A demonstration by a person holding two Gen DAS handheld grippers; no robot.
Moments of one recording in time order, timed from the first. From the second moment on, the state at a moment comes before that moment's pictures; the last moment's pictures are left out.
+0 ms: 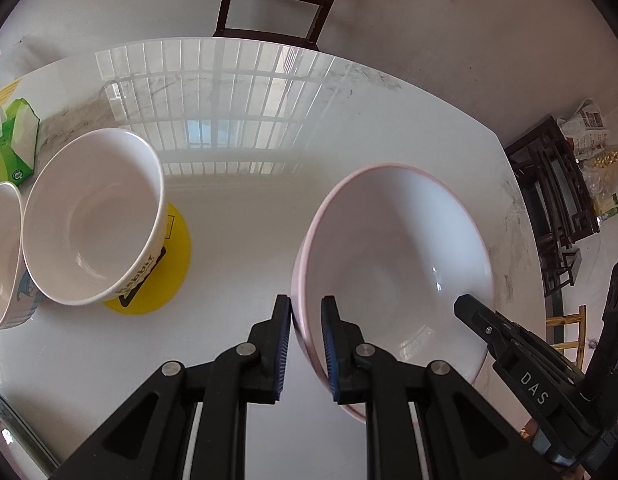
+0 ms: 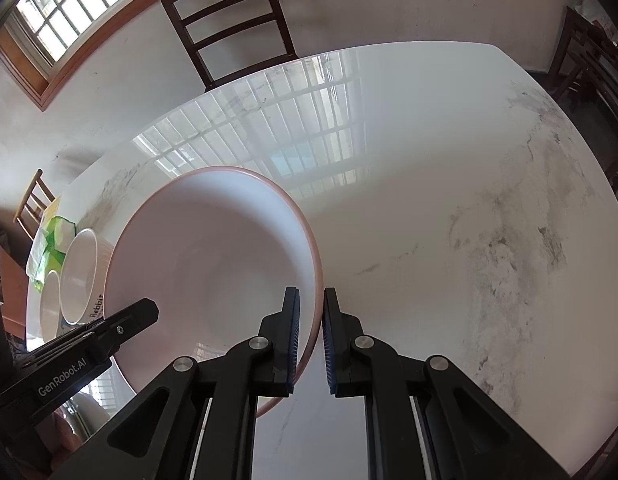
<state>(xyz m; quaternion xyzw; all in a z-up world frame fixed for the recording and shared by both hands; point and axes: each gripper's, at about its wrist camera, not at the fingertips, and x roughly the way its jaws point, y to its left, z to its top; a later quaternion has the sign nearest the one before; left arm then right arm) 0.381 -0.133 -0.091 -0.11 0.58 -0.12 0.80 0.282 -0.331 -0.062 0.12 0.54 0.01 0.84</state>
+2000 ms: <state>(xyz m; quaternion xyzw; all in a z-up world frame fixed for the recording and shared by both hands) 0.254 -0.069 -0.100 -0.12 0.59 -0.09 0.79 0.088 -0.236 -0.060 0.09 0.55 0.06 0.83</state>
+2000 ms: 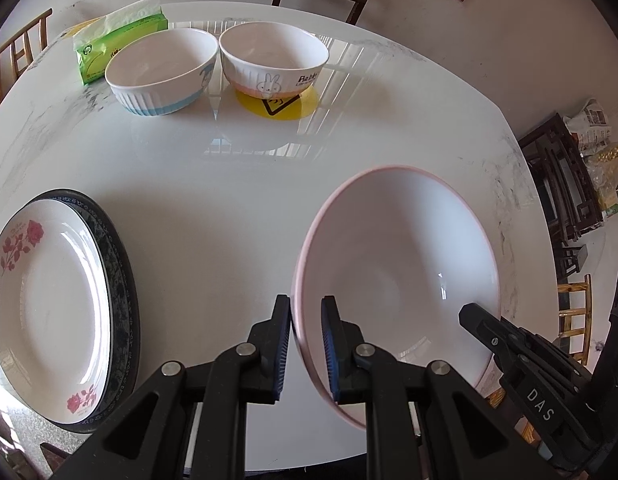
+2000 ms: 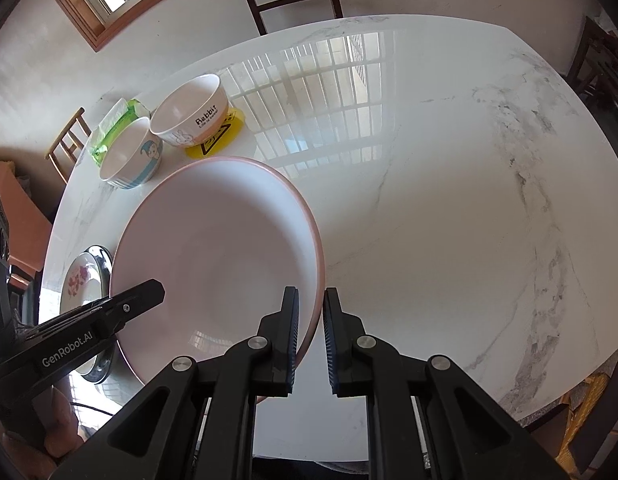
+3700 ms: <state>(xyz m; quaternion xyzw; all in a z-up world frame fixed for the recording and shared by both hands) 0.256 -0.053 -0.104 -0.12 0.59 -0.10 0.79 0.059 -0.229 -0.060 0.11 0.56 0.09 0.82</state>
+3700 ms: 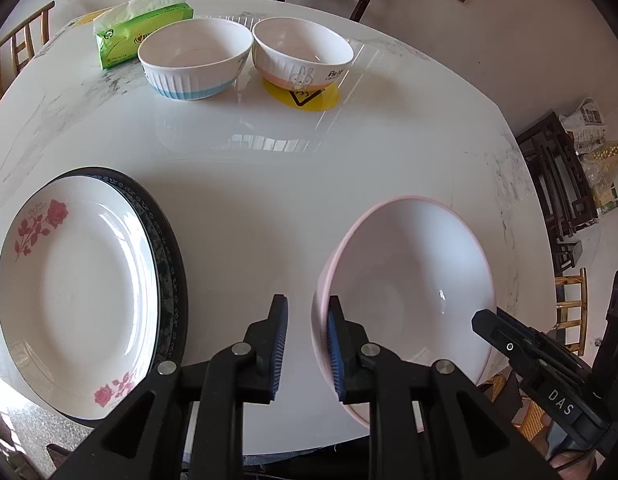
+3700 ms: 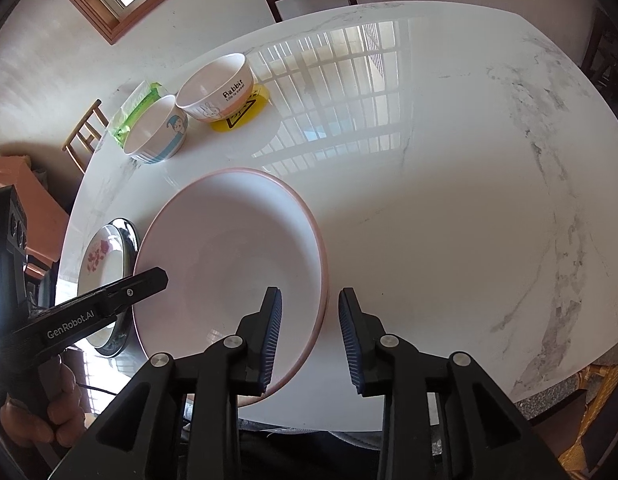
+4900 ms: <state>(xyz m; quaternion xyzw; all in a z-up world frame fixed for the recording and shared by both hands) 0.314 0.082 -0.046 -0.16 0.52 -0.03 0.84 0.128 -0.117 -0.011 0.05 0.54 0.18 0.82</state>
